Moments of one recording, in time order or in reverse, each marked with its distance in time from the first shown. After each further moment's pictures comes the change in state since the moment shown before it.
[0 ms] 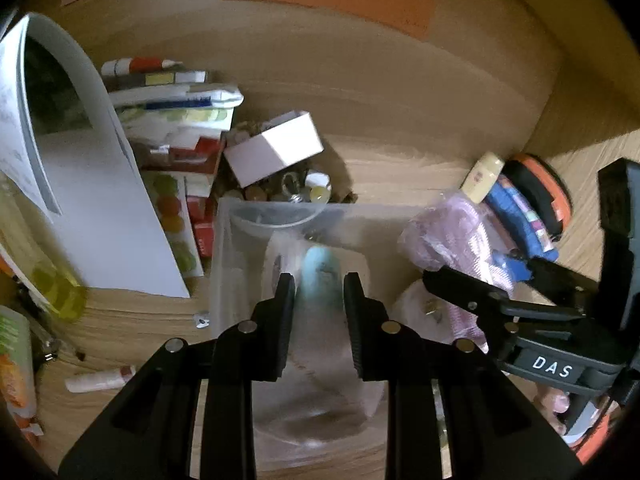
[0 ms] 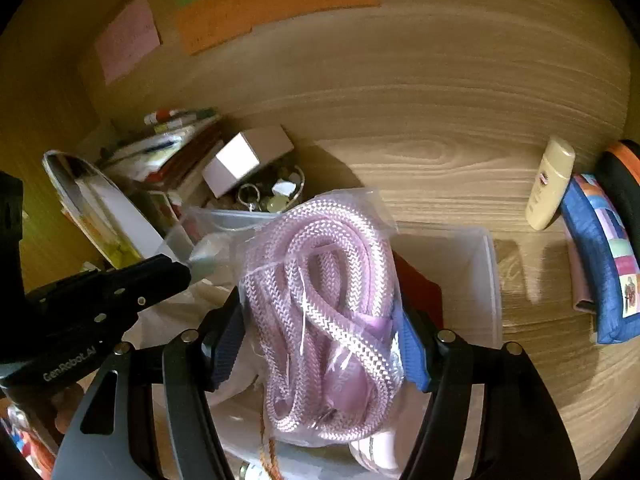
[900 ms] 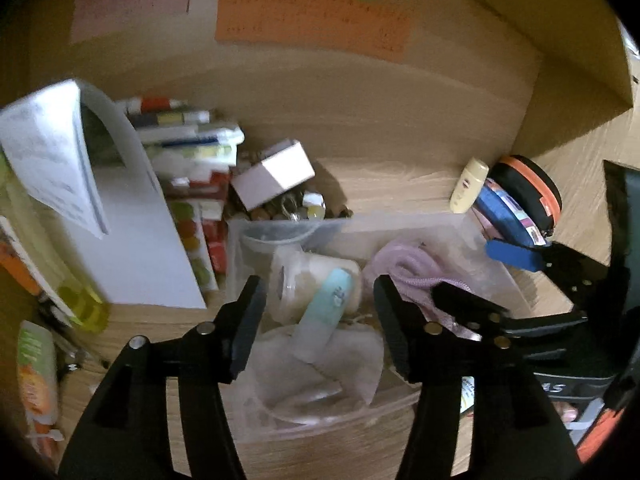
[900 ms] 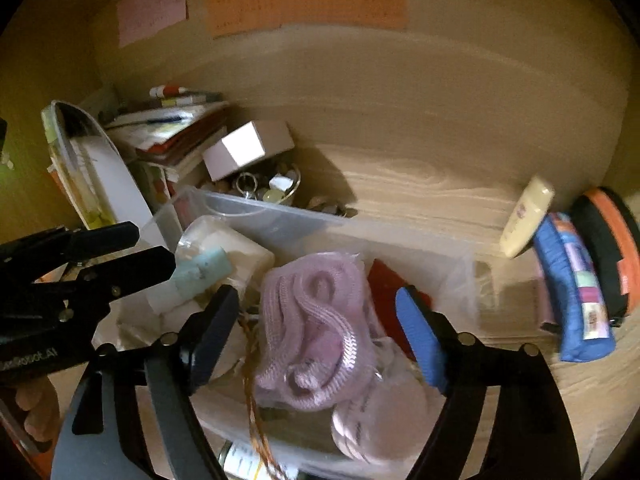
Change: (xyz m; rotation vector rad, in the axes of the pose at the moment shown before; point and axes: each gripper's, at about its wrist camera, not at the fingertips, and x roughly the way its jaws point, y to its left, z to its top) left arm -0.039 -0.012 -0.003 0.062 -0.096 0.011; right arm -0.026 0.021 -0.007 -0.144 -0.047 -0.120
